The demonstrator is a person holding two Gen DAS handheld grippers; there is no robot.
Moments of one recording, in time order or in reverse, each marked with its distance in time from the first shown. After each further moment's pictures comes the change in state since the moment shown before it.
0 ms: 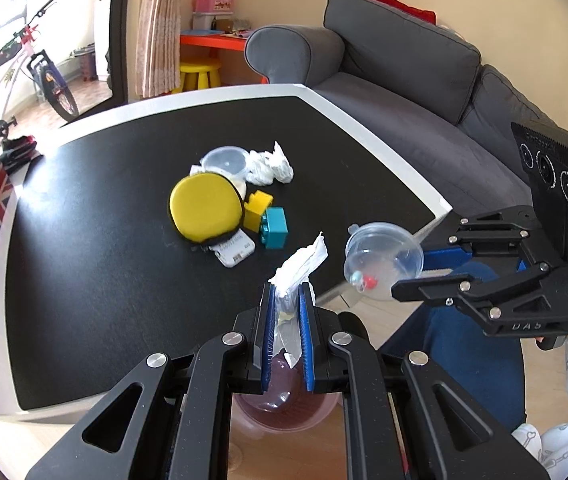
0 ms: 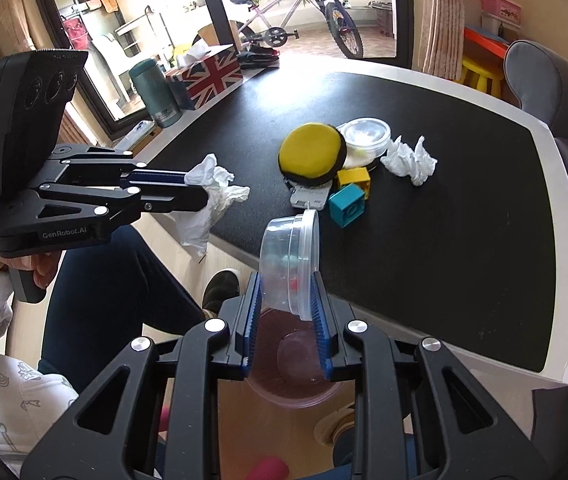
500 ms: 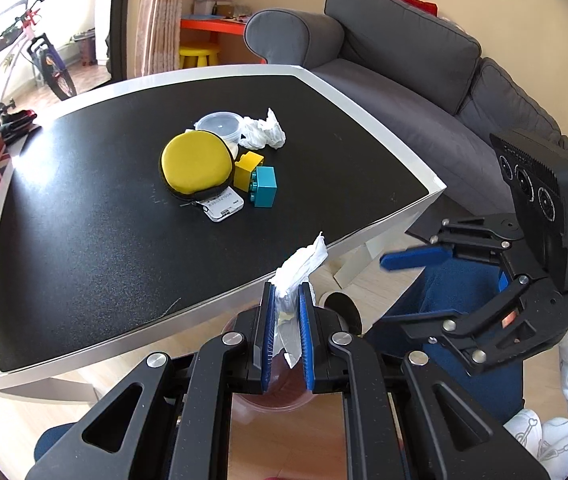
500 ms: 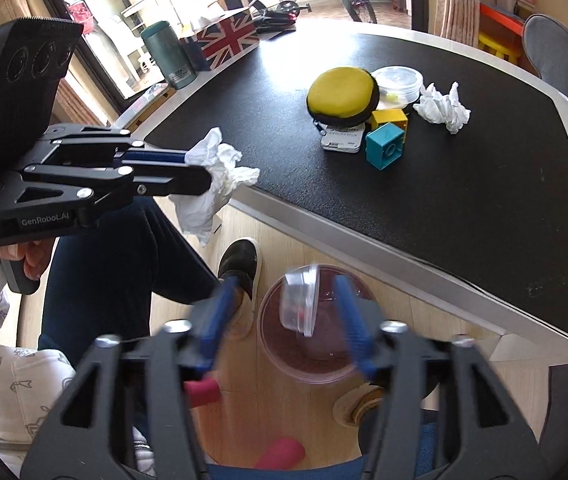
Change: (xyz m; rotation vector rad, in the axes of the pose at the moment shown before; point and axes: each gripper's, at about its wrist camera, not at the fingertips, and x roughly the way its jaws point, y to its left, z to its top) left arm 0.000 -0.006 -0.030 -0.022 0.035 -0.016; right arm 0.023 0.012 -0.023 0.018 0.051 0.035
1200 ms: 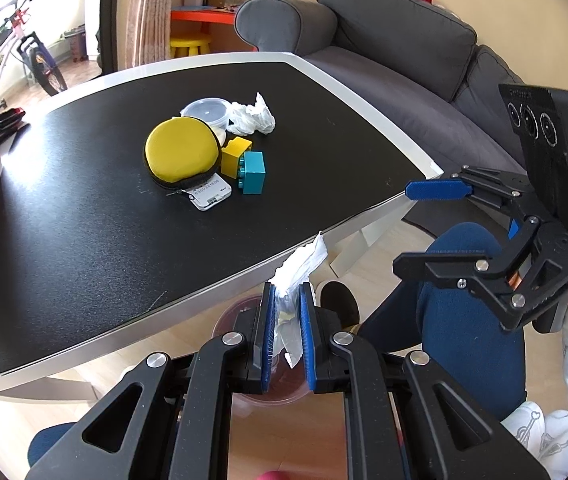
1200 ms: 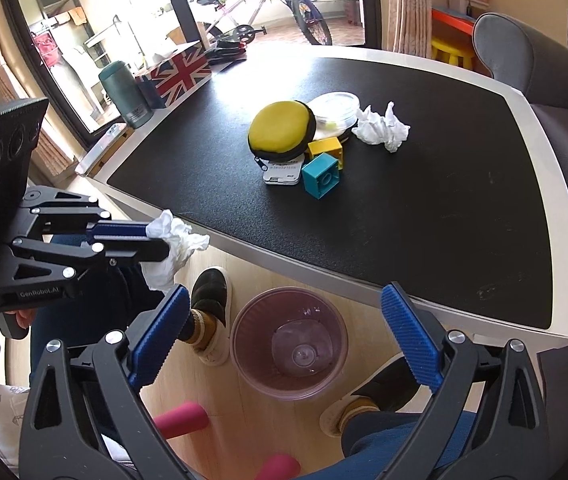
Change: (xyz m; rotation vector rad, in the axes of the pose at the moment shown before) left arm 0.015 -0.006 -0.003 0.024 0.043 -0.015; right arm -0.021 -0.024 0.011 0.087 -0.075 -0.114
